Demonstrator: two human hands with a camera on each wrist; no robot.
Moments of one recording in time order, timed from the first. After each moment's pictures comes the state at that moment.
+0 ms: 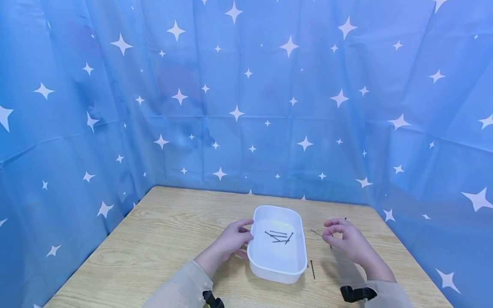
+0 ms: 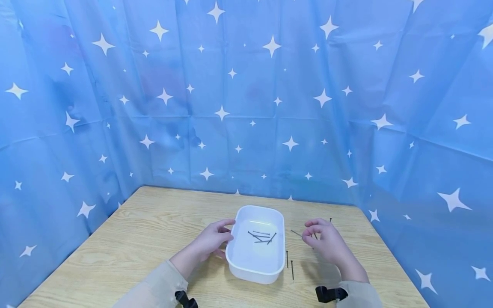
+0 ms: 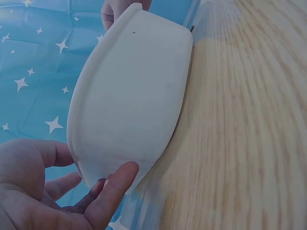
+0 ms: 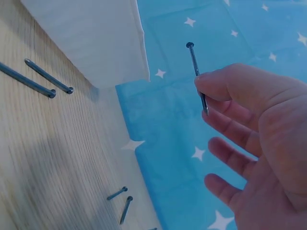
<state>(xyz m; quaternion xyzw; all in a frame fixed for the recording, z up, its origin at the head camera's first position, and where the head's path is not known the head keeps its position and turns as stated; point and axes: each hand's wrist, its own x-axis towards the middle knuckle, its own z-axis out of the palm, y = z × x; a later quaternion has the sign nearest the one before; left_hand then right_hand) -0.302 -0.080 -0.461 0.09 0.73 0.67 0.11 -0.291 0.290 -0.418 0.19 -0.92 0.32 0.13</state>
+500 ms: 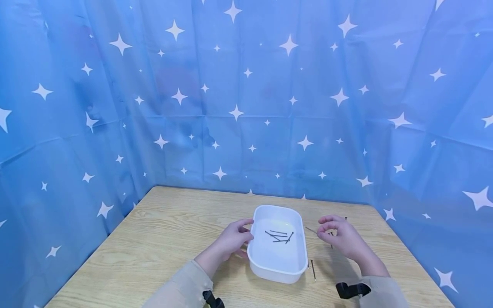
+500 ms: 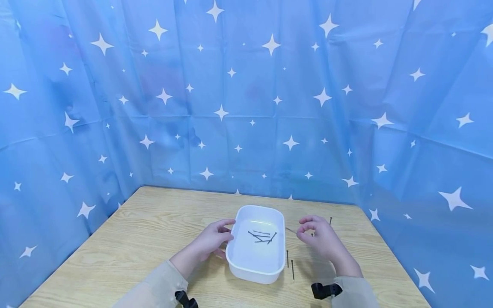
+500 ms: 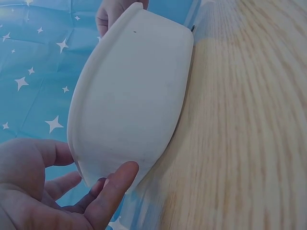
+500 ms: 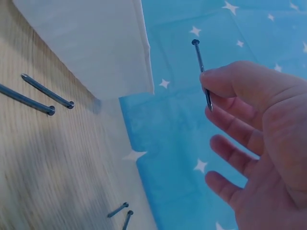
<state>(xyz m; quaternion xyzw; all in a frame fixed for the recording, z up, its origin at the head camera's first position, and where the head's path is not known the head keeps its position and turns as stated) -0.303 -0.079 -0.461 0.09 0.73 0.67 0.11 -0.298 0.278 -0.416 0.20 -0.91 0.33 0.12</state>
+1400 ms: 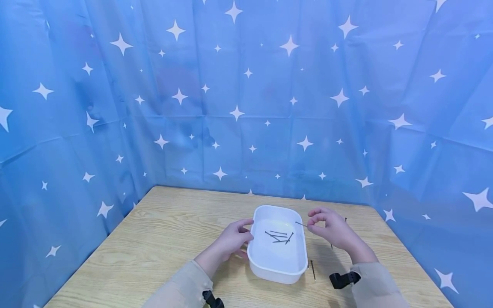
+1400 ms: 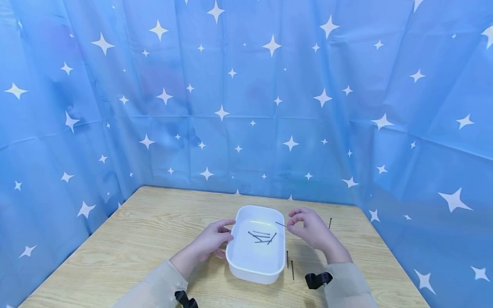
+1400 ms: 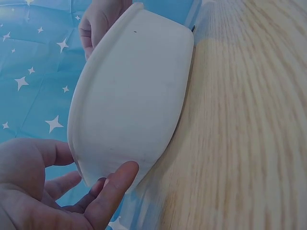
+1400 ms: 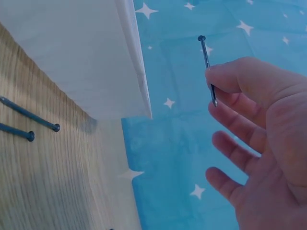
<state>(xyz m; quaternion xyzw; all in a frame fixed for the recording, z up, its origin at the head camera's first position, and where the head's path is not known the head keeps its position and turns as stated) -0.303 -0.080 -0.462 0.09 0.73 0.67 0.10 -0.315 0.256 -0.399 0.22 -0.92 0.32 0.09</state>
